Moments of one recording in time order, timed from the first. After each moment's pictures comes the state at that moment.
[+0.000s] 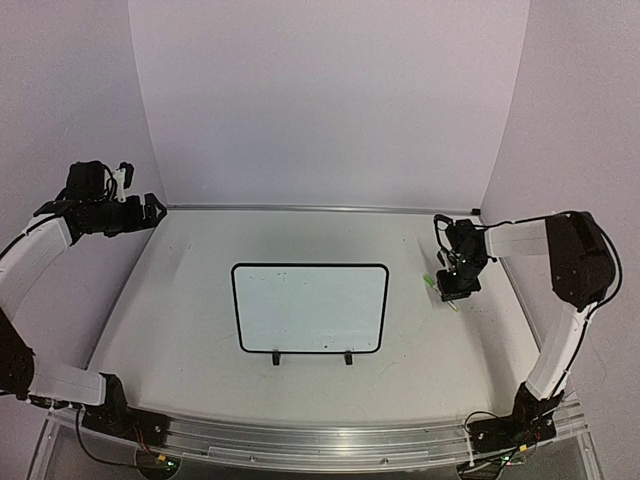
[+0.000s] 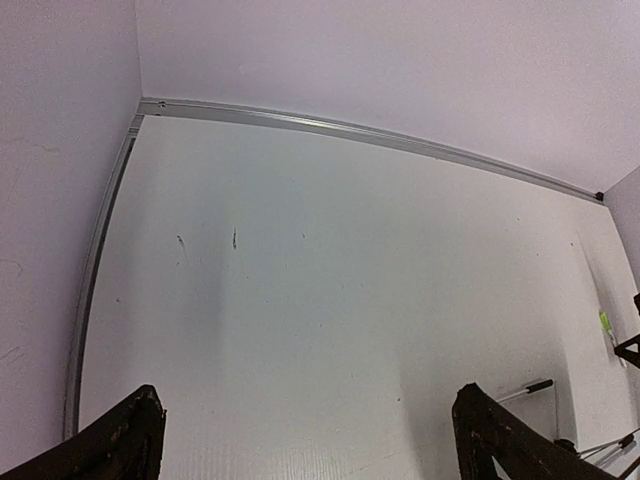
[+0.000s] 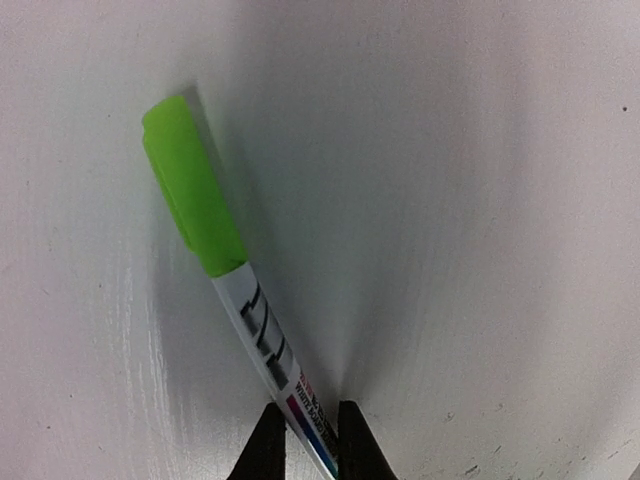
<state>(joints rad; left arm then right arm) 0.02 1.19 1.09 -0.49 0.24 -0.16 0.22 1.88 1.14 -0.56 0.05 0.07</state>
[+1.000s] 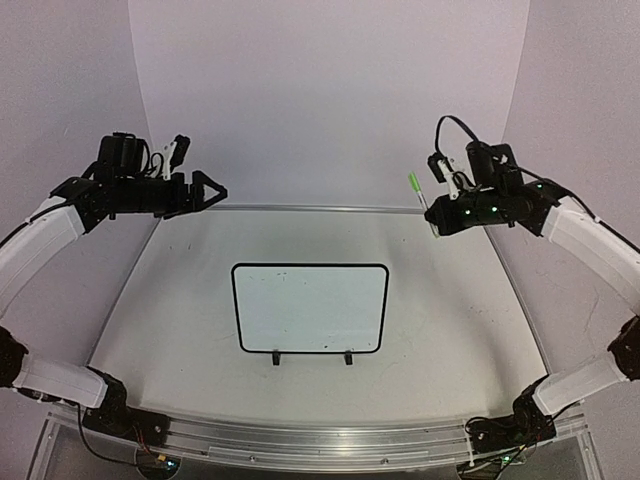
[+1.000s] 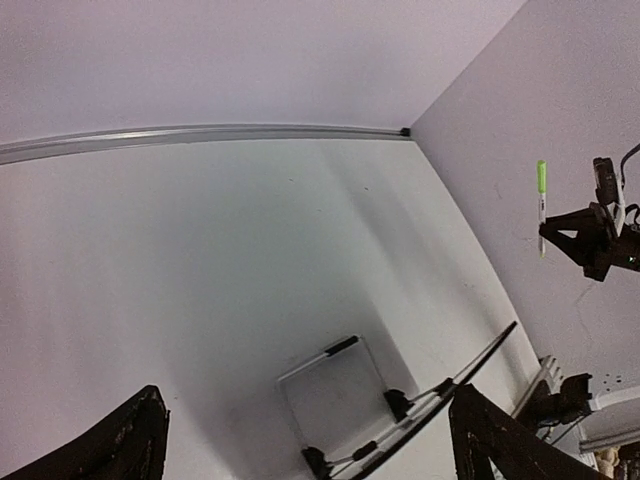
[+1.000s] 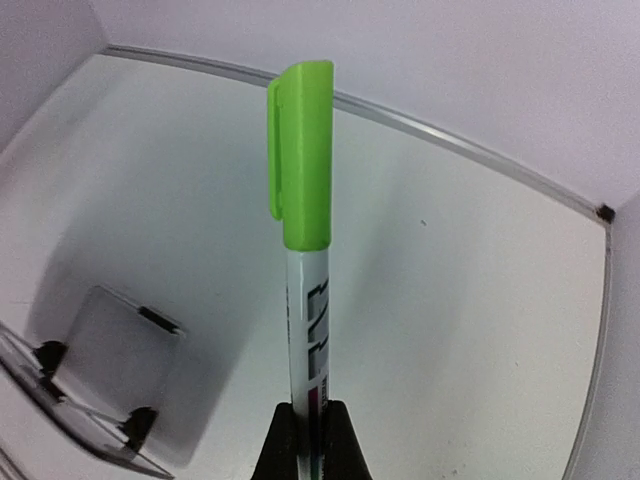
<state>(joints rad) -0.35 1.23 1.26 -0.51 0.42 -0.33 0.49 1.37 1.34 -0.64 0.00 0.01</state>
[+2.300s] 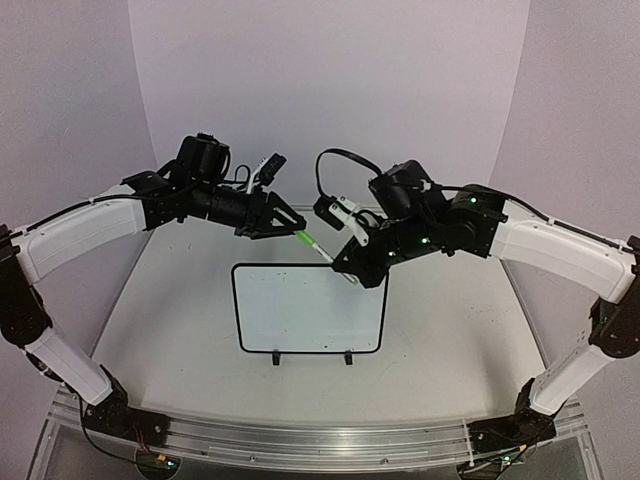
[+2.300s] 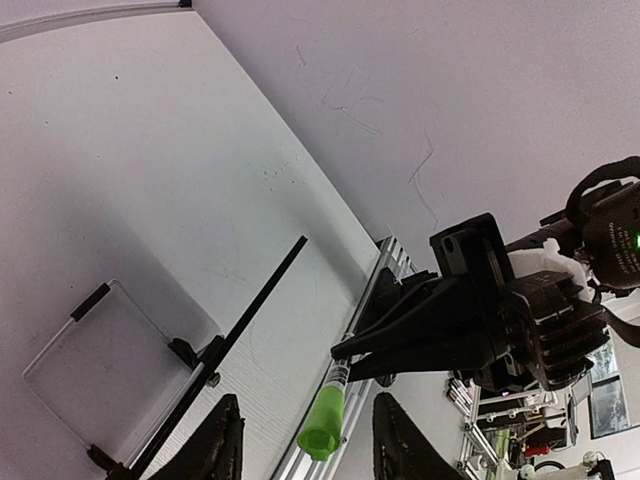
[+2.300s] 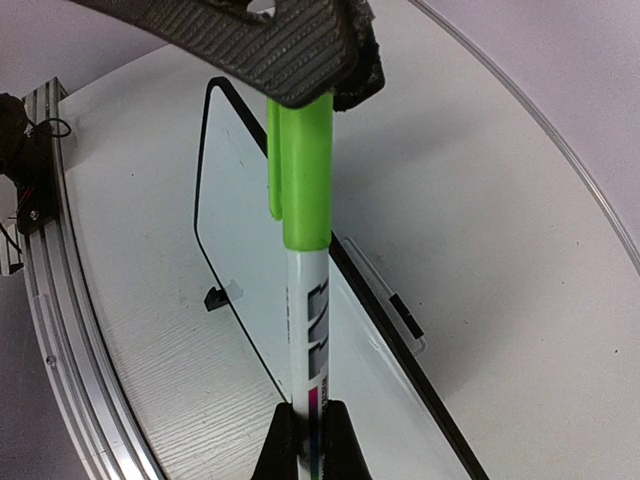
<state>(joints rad) -0.70 1.50 1.40 -0.38 0.71 -0.51 1.00 1.56 1.52 -0.71 -0.03 -0.08</state>
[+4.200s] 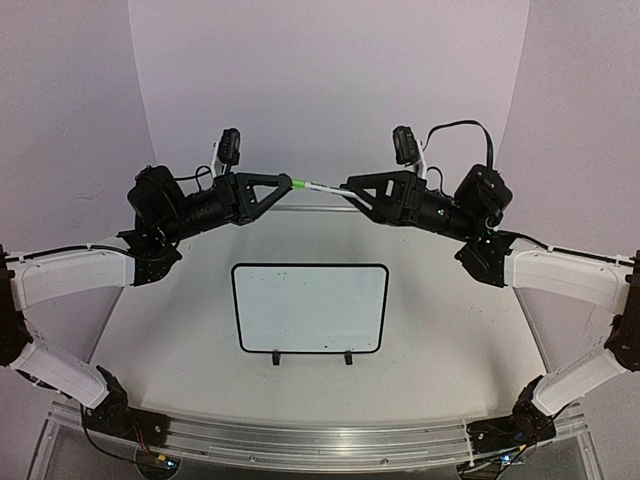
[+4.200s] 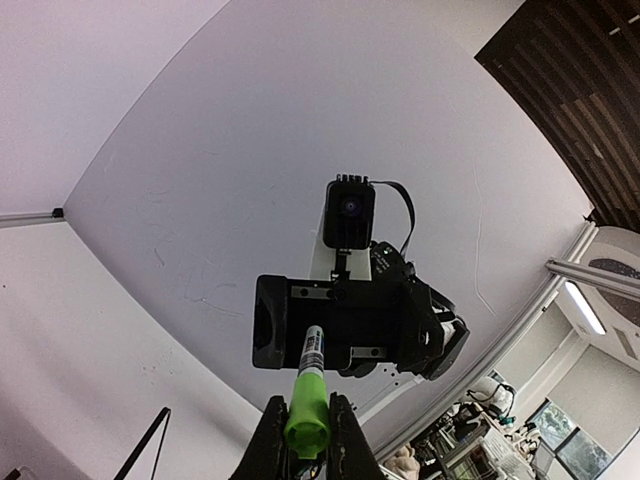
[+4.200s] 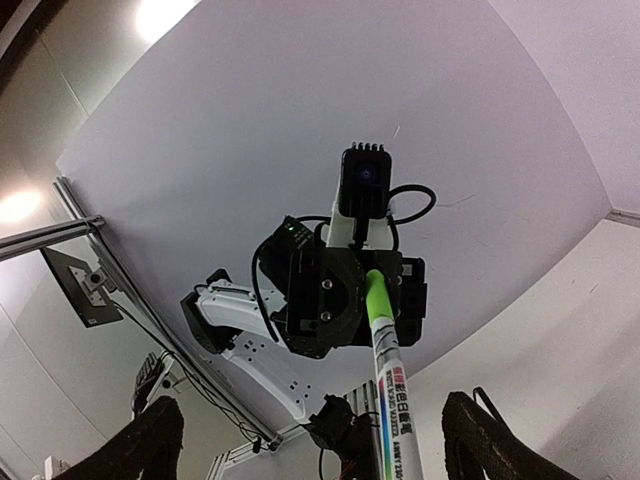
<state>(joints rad) -0.72 1.34 0.95 0.74 0.62 -0.95 0.73 1.42 1.03 0.73 -0.72 0.89</state>
